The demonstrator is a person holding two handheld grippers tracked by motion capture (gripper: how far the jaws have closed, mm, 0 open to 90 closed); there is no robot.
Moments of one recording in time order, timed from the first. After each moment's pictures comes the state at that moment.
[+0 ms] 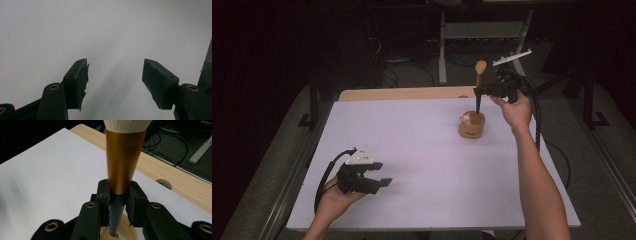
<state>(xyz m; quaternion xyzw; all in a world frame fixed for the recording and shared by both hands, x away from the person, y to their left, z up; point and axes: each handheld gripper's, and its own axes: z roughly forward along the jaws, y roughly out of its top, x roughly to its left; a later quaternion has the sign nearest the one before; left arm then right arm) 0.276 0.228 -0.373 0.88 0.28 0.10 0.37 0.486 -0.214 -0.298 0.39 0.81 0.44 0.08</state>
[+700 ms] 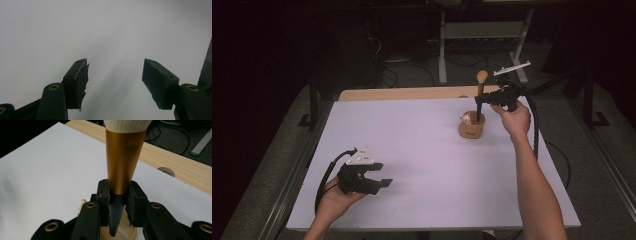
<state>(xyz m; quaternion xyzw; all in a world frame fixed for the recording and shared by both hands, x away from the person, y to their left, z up) 0.275 0.227 -0.375 0.88 0.28 0.10 0.37 0.486 -0.221 -0.331 0.41 0.80 0.43 0.07</state>
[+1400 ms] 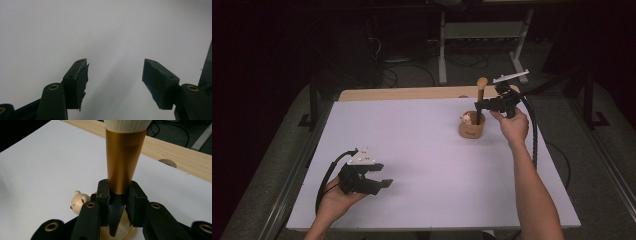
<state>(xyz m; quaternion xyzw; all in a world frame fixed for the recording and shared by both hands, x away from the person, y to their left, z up) 0.276 0.226 -0.378 0.88 0.28 0.09 0.36 0.482 -0.223 -0.354 0.42 0.80 0.43 0.07</state>
